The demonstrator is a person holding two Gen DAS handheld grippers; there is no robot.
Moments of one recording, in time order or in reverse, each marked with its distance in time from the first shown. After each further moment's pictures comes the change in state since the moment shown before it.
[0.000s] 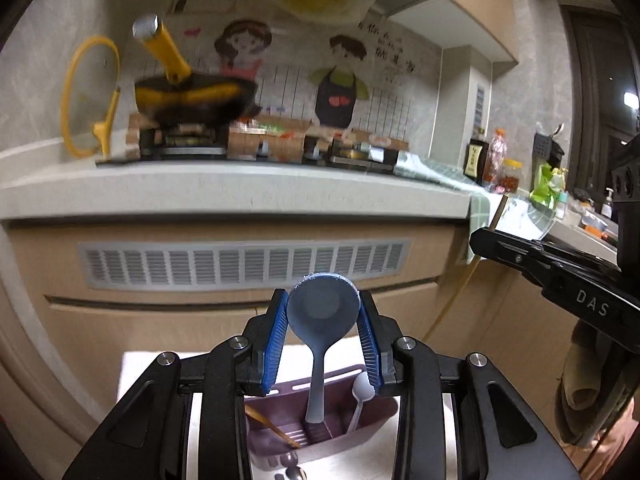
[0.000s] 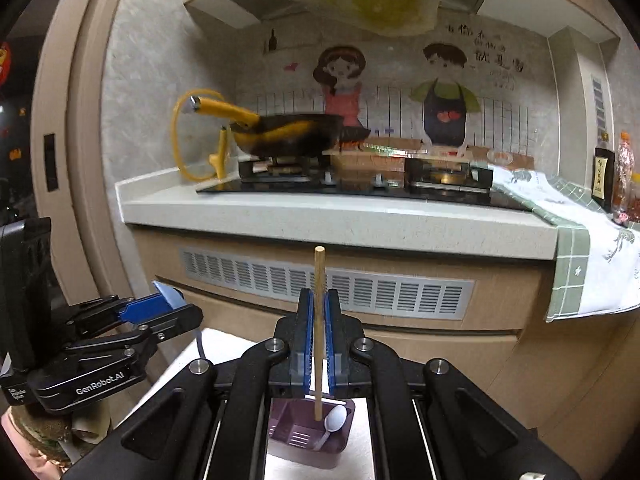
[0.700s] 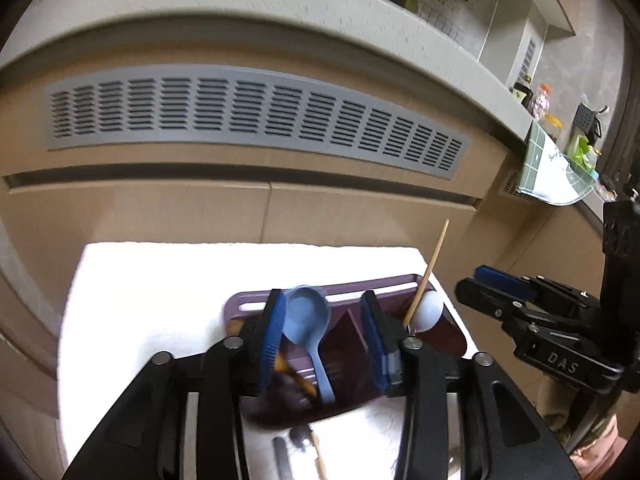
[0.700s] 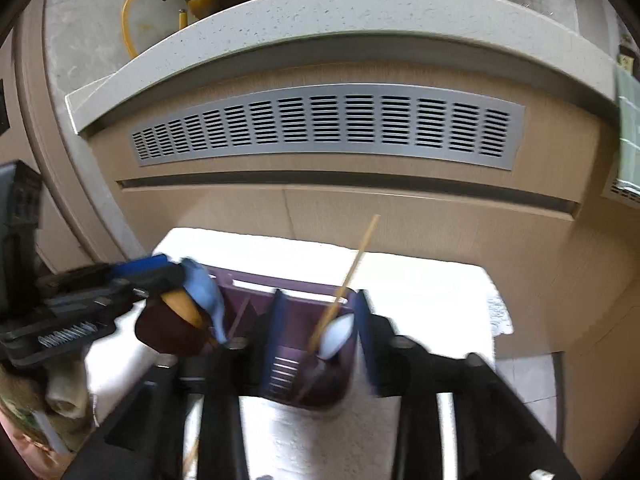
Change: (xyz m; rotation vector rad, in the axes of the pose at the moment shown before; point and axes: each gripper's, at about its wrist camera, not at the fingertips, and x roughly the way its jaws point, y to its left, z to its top) left arm 0.081 0.049 -0.089 -0.140 0.276 0.006; right arm 0.115 -0.030 -0.125 0.078 0.331 0.002
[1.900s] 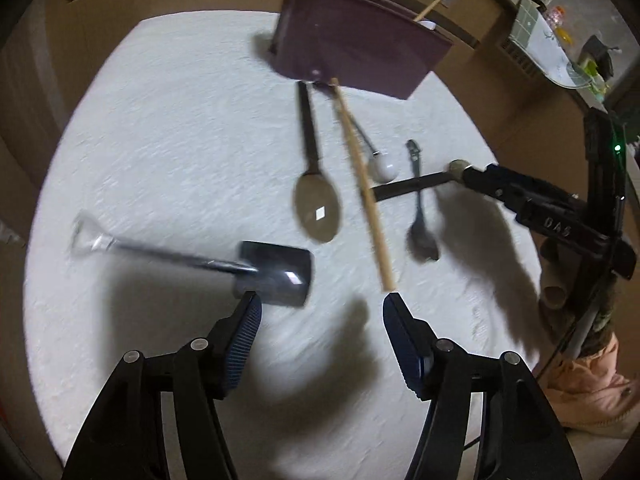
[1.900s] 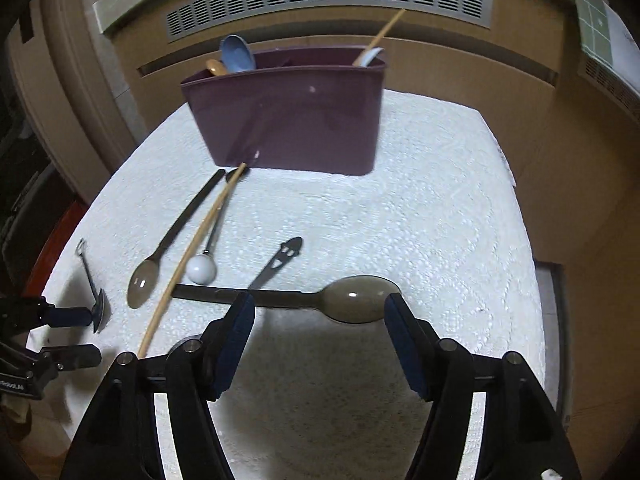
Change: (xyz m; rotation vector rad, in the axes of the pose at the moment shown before) left arm -0.088 0.002 -0.220 -0.078 0.438 -0.024; right arm -0.040 0.031 -0.180 -0.005 0.240 -0.005
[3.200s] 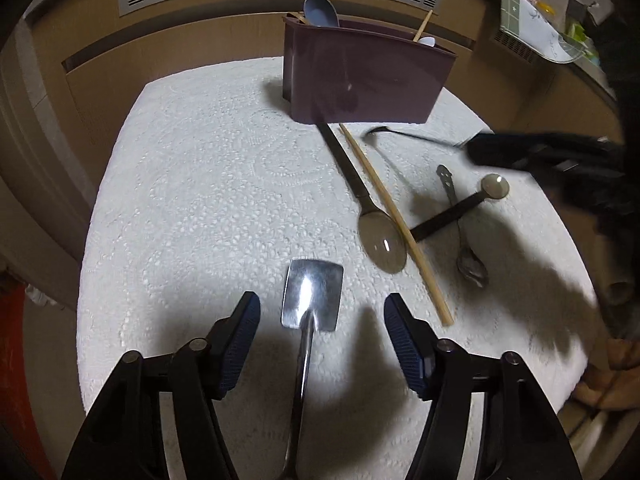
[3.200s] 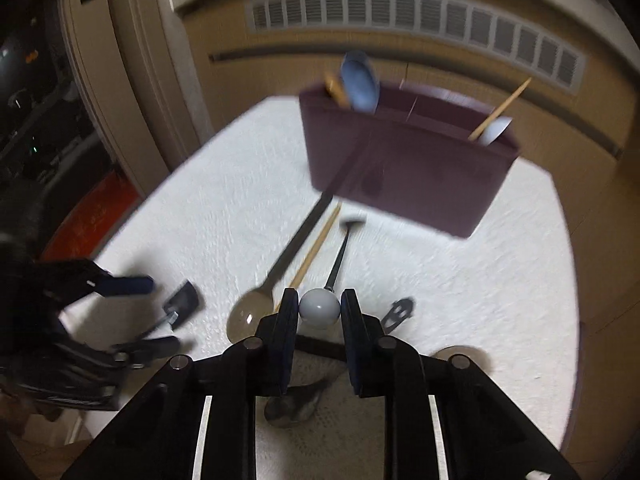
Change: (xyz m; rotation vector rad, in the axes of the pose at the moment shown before) left arm -0.001 0.013 0.017 0.156 -0.119 0.169; right arm -0.019 0.077 0.036 -0.179 -0.055 0.116
